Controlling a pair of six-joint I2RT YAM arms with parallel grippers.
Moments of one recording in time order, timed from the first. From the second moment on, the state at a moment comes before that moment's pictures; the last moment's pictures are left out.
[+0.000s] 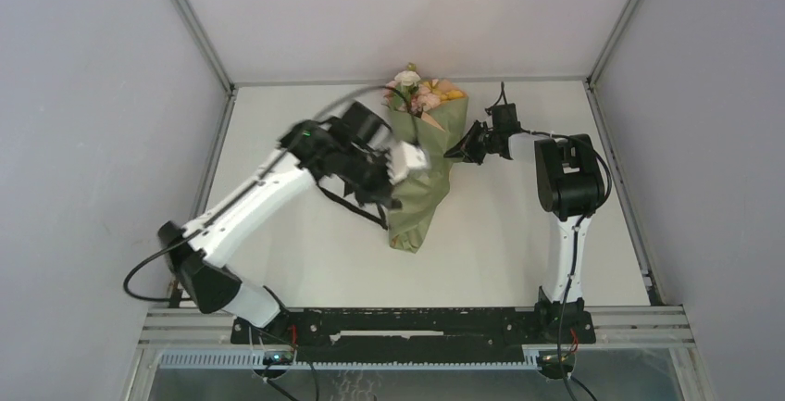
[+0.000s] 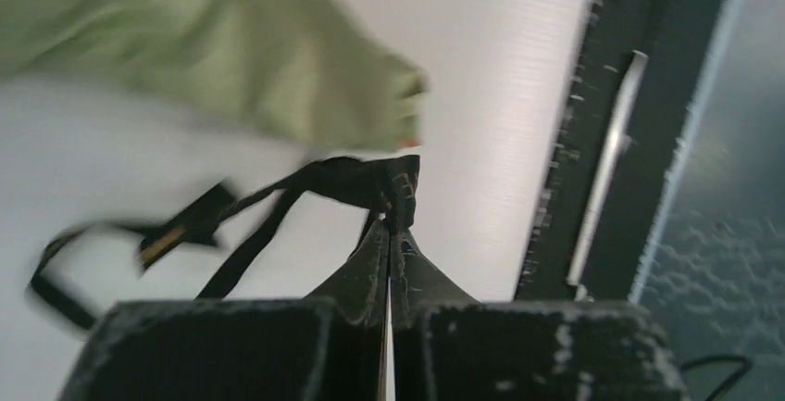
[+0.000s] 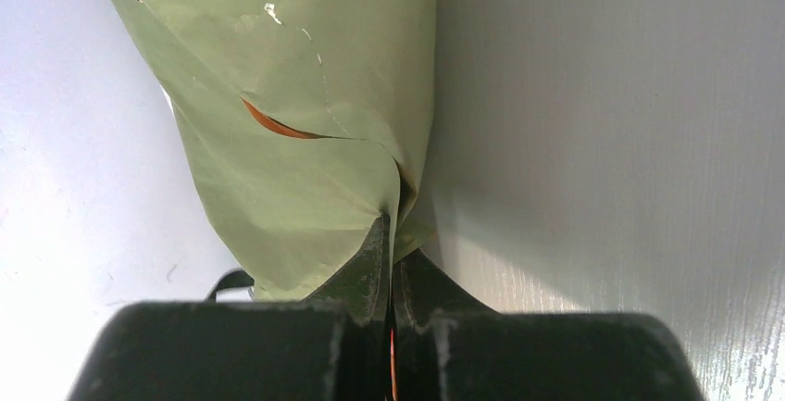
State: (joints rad) left arm -0.68 1.46 1.64 -1.15 0.38 0.51; right arm 0.14 2.16 1.33 -0.04 -0.62 0.82
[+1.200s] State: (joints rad) left arm -0.22 1.97 1.61 -0.89 0.03 0.44; right arm 0.15 2.14 1.45 -0.10 -0.67 0.89
